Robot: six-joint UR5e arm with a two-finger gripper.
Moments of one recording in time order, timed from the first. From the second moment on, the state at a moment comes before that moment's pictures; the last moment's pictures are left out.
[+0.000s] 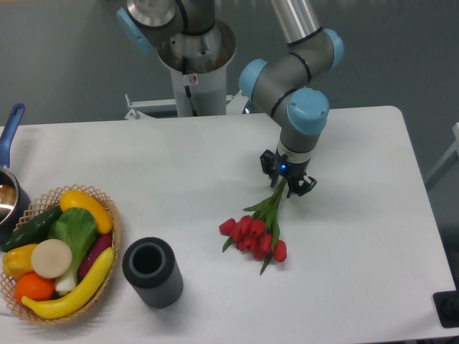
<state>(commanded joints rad) 2.70 -1.90 -2.00 -0.80 1.51 1.35</state>
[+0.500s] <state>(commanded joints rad) 2.71 -1.81 -1.96 -0.81 1.54 1.31</state>
